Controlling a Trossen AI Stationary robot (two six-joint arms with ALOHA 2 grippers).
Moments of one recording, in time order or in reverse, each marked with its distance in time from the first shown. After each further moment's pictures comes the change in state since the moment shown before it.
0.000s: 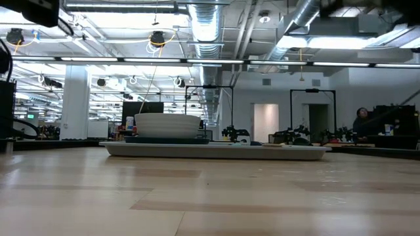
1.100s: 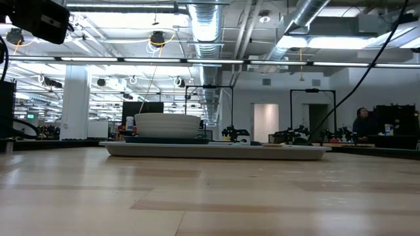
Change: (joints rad) left arm 0.048 0.082 0.032 -0.106 -0.107 -0.126; right arm 0.436 0.778 0.768 -0.540 0.359 0.239
